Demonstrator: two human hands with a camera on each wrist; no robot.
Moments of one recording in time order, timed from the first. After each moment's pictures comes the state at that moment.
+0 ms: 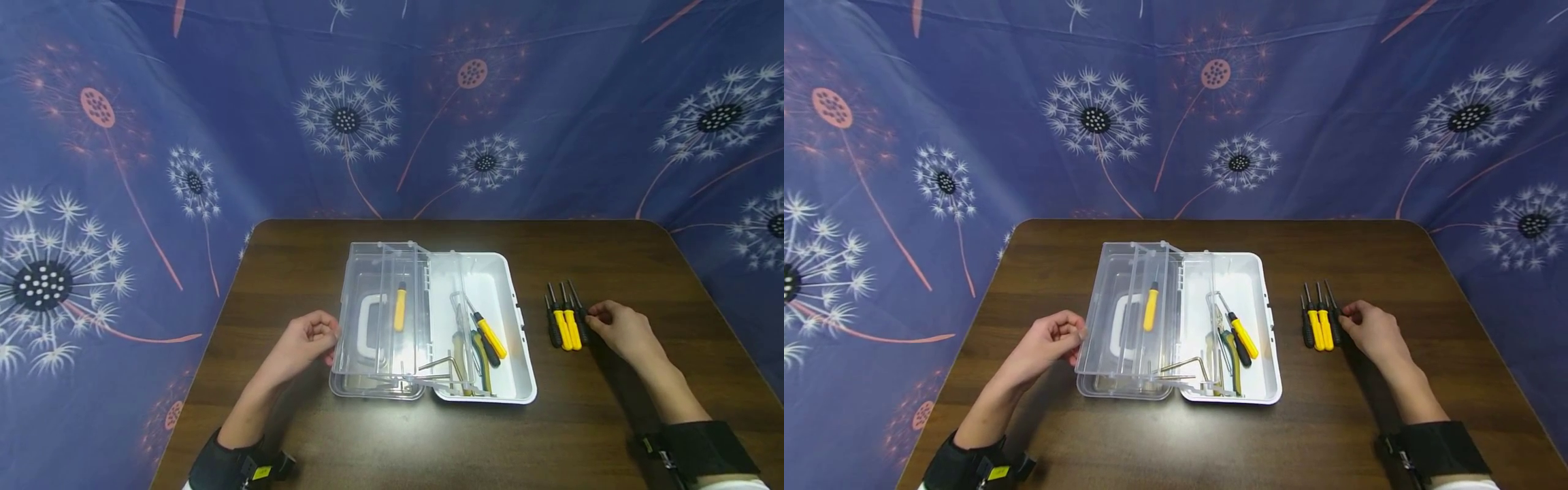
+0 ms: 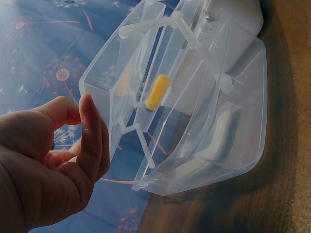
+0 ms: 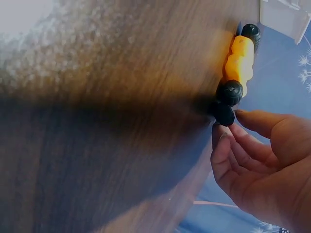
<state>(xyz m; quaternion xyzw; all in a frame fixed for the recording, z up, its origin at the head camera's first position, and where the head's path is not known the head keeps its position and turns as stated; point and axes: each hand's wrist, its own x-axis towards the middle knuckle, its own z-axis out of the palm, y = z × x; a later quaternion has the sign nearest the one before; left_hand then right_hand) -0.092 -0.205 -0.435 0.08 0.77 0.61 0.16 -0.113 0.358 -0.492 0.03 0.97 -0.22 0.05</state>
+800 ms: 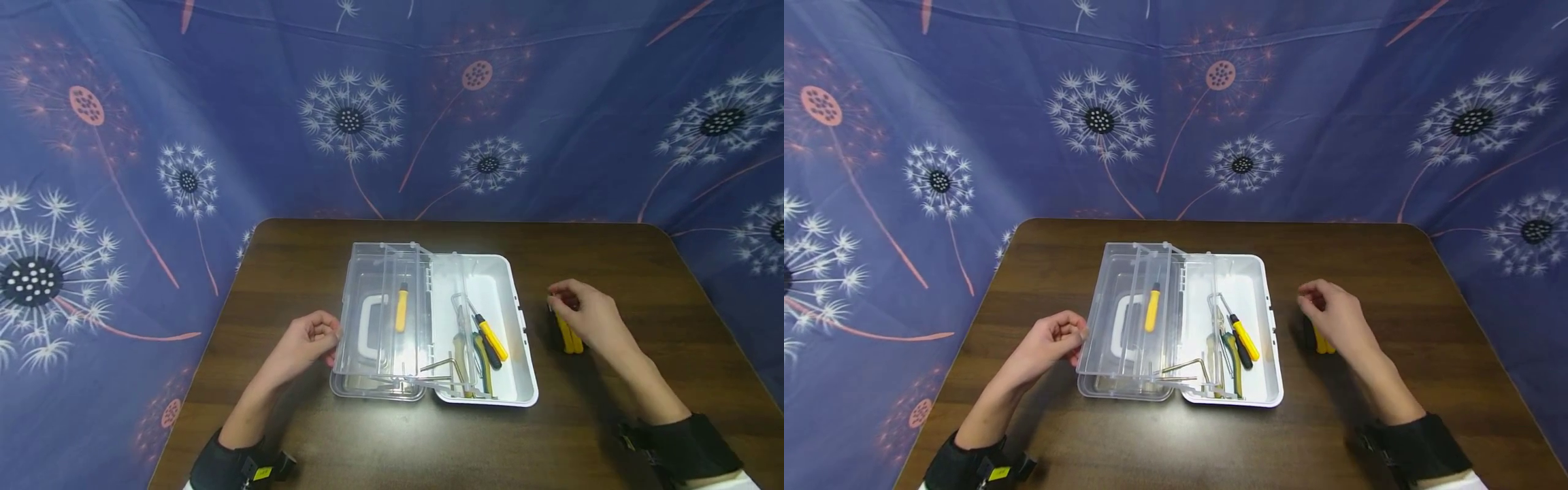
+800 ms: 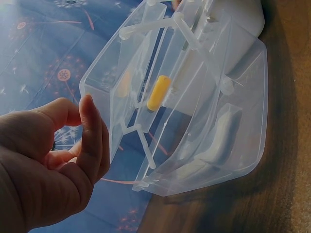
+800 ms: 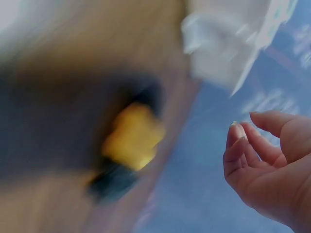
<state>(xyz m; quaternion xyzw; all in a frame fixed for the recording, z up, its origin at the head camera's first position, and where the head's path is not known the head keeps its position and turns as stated) -0.093 -0.207 -0.438 0.08 0.77 0.61 0.16 -0.121 0.281 -0.446 -0.06 0.96 -0.27 -0.04</state>
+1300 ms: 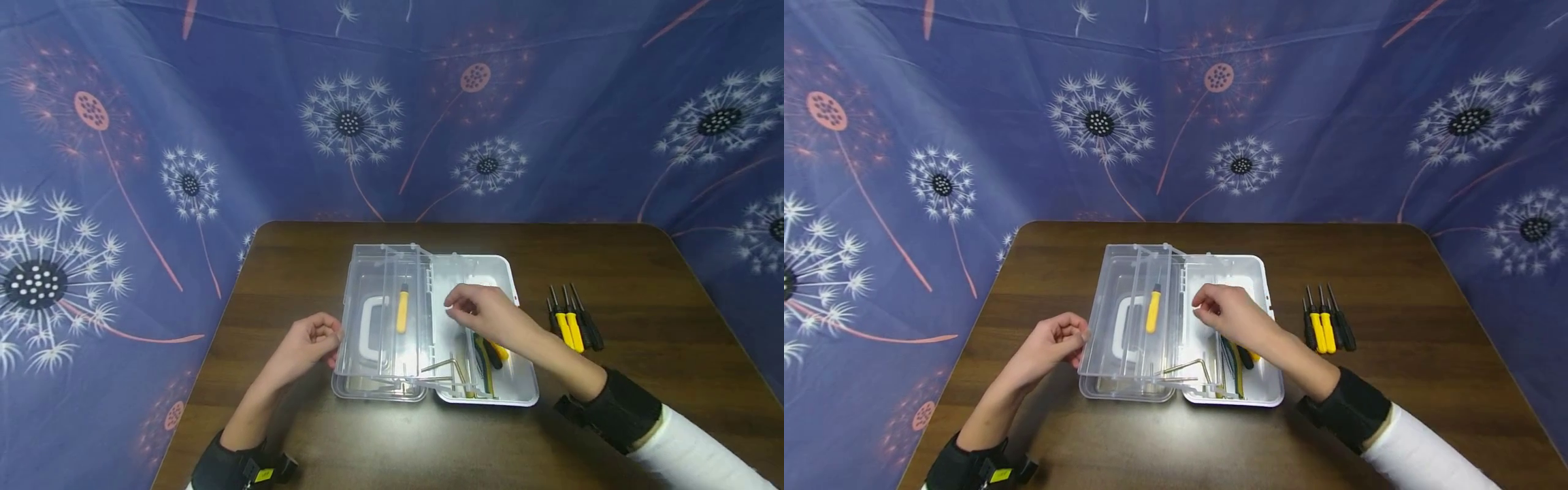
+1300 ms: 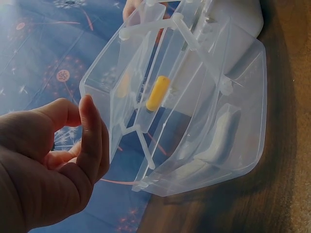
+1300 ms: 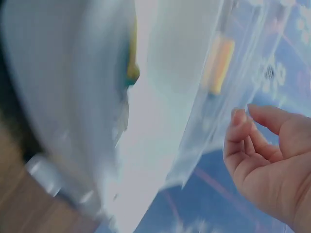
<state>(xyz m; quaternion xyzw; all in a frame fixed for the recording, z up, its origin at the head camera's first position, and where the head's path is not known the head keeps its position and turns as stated) -0.090 -0.204 -0.437 0.07 0.77 0.61 0.16 -0.129 0.138 -0.412 -0.24 0.92 -0.32 0.03</state>
